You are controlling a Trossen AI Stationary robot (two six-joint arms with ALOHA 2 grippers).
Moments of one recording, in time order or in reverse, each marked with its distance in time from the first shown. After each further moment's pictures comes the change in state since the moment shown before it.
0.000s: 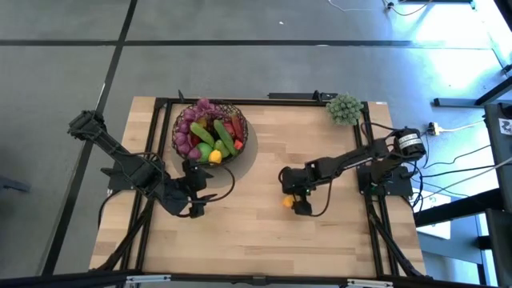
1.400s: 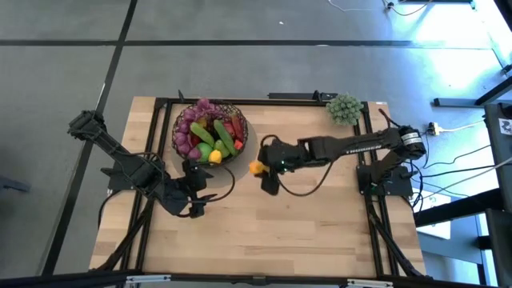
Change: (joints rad) left arm 0.000 0.000 0.000 0.000 0.000 0.000; right arm -0.051 -0.018 0.563 -0.173 0.318 0.125
